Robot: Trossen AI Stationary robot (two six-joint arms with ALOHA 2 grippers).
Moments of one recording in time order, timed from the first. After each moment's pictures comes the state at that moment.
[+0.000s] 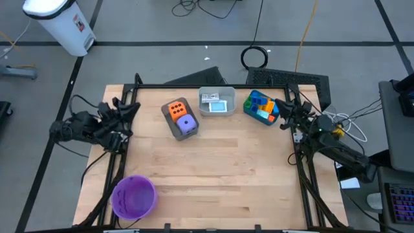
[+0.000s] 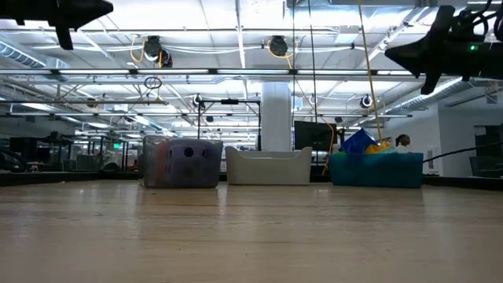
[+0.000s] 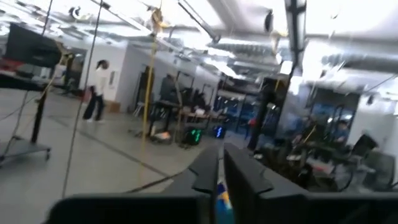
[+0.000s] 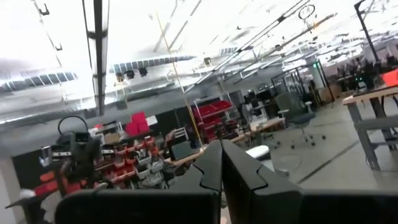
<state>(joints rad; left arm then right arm) -0.16 0.06 0.33 0.14 -0.64 -0.02 -0.59 0.01 0.03 0.40 0.01 0.36</state>
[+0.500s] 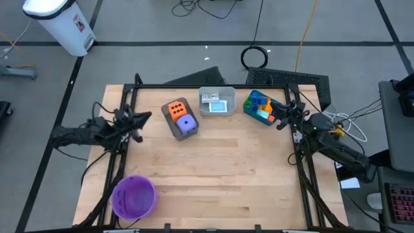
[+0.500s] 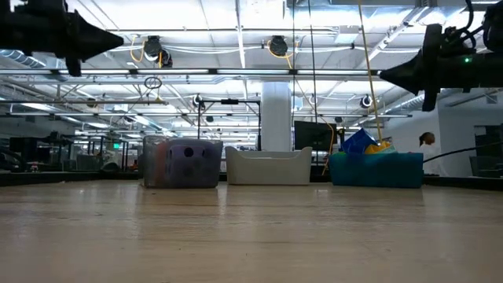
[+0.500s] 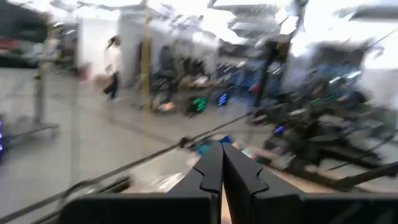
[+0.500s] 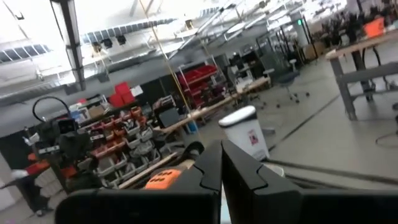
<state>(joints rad) -0.07 0.02 0.20 0.01 -0.54 -0.09 -0.59 0.01 0.02 0.22 0.03 0.41</state>
